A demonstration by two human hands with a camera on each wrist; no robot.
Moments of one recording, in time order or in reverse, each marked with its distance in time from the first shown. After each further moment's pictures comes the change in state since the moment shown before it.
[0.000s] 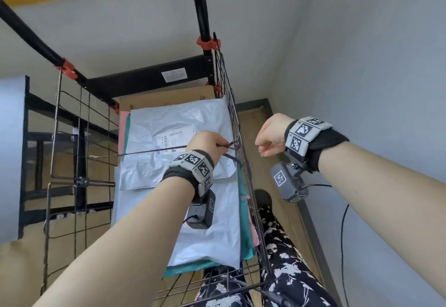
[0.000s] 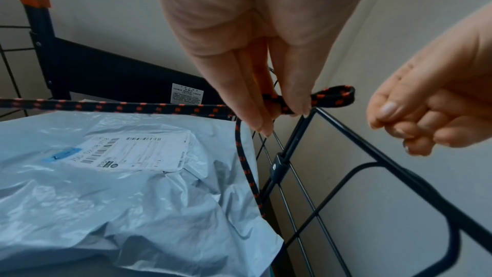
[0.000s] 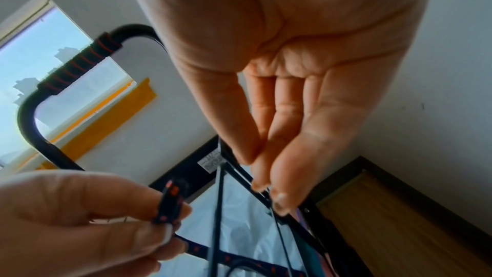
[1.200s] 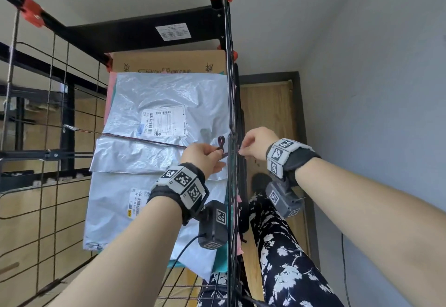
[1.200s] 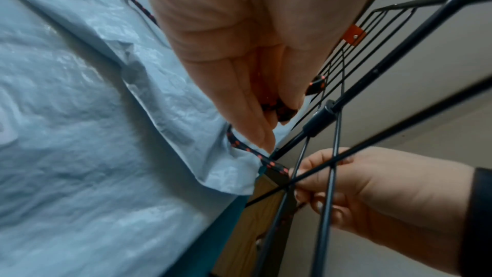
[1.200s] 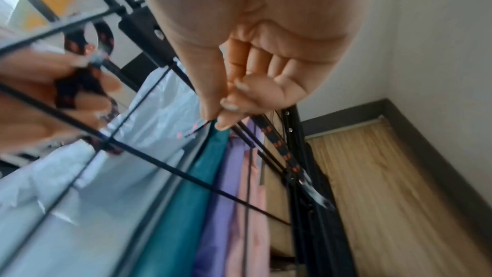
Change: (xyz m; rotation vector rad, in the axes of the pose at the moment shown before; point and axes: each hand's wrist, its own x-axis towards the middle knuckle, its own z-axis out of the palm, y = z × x) left_hand 0.045 -0.009 0.076 -0.710 0.078 -0.562; right_hand 0.148 0.039 0.031 -0.376 -0.123 -0.383
